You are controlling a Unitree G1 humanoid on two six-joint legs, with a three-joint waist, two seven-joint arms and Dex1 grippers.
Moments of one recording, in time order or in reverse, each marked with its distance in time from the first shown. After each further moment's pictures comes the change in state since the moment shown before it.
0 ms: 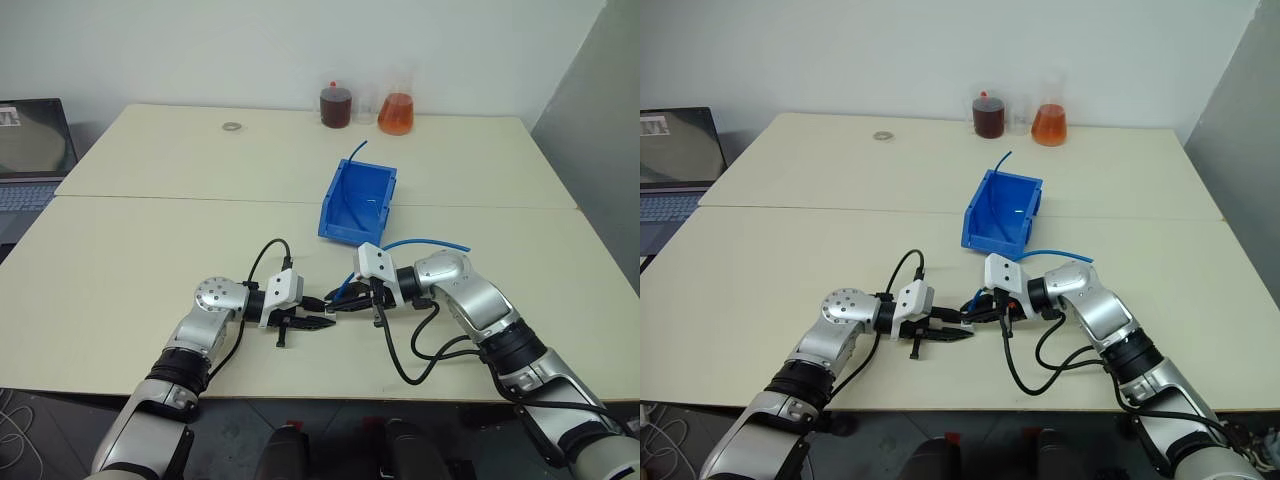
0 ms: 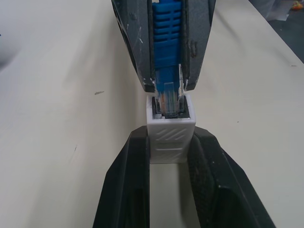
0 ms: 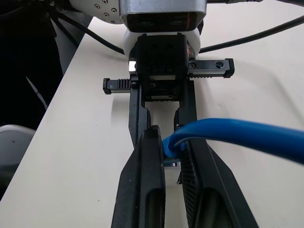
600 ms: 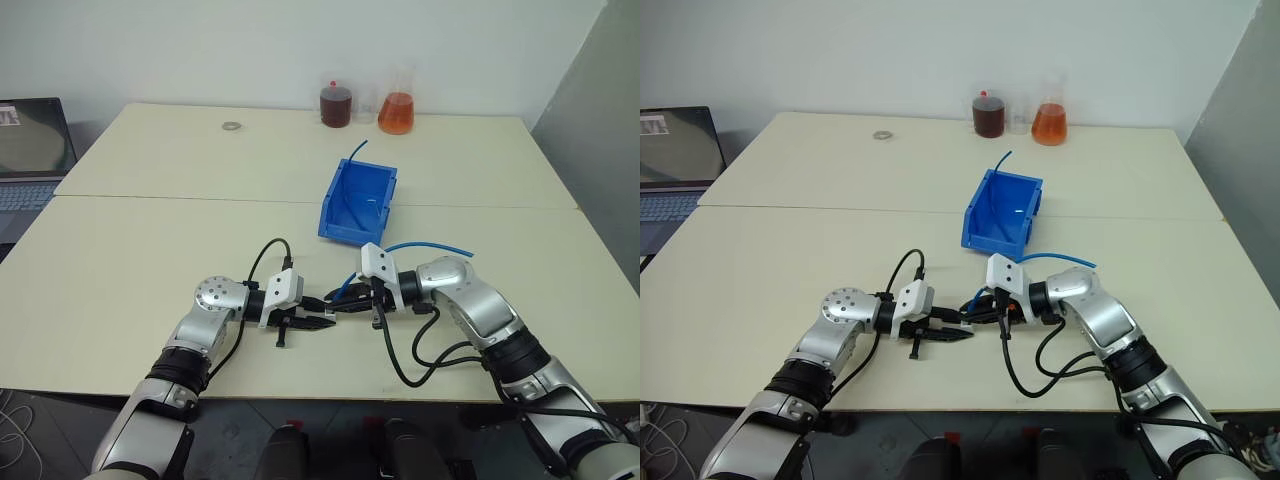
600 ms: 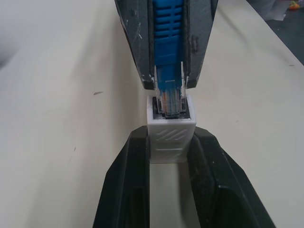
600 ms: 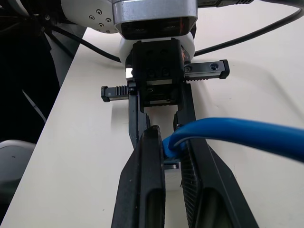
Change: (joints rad) left arm -0.004 0.001 0.000 0.001 0.000 0.000 -0.005; right arm 0.040 0.000 -0.015 -0.060 0.031 0.054 -0.047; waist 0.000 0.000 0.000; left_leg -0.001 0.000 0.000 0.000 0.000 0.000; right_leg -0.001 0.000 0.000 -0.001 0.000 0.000
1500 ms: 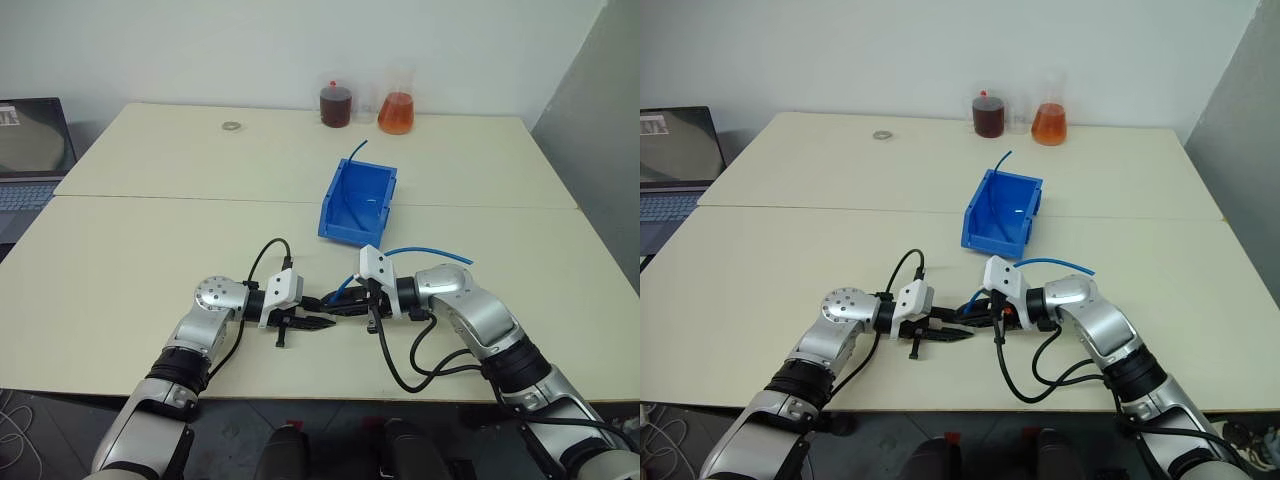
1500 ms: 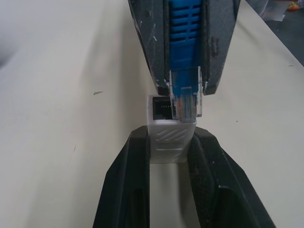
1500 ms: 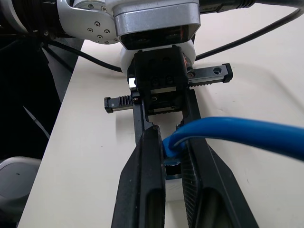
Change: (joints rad) left arm 0.000 0.000 0.000 0.000 -0.002 0.003 0.000; right arm 0.051 0.010 -0.005 -0.079 0.043 0.074 -0.074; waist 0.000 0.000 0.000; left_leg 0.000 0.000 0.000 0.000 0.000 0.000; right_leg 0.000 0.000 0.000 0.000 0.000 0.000
